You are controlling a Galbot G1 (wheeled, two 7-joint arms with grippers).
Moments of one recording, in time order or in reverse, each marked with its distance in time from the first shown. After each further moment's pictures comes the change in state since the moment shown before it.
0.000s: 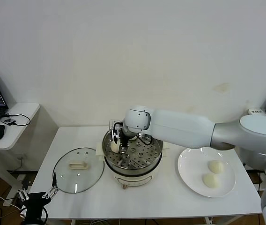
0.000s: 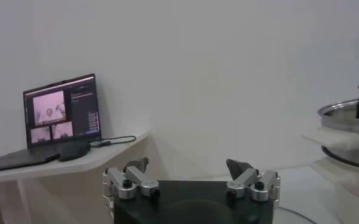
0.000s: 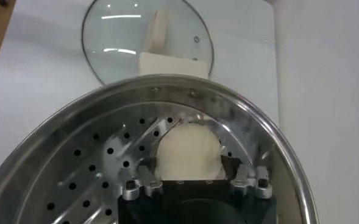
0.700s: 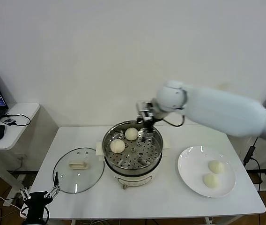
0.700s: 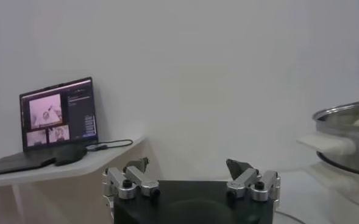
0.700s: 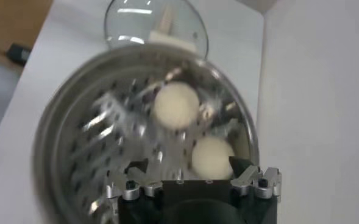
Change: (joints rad) left arm 0.003 0.008 0.019 -0.006 0.008 -0.001 -0.001; right arm 0.189 -0.429 0.021 0.237 -0.203 0.239 -0.341
